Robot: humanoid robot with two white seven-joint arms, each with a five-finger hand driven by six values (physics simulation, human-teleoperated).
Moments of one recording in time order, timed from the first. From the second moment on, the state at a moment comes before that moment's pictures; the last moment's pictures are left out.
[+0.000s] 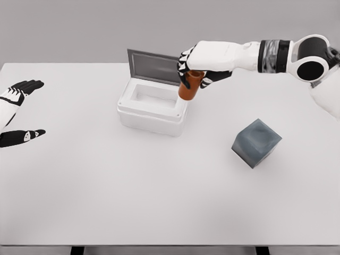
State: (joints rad) left arm 0.09 0.73 0.05 -1.58 -0.33 -0.61 0.05; right arm -1.03 -0.54 0.82 -1.31 0.25 -0.61 0.61
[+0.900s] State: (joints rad) left arm 0.09 0.73 0.05 -1.58 -0.33 -0.61 0.05; right arm -1.03 -0.42 0.82 -1.23 0.35 -0.61 0.61
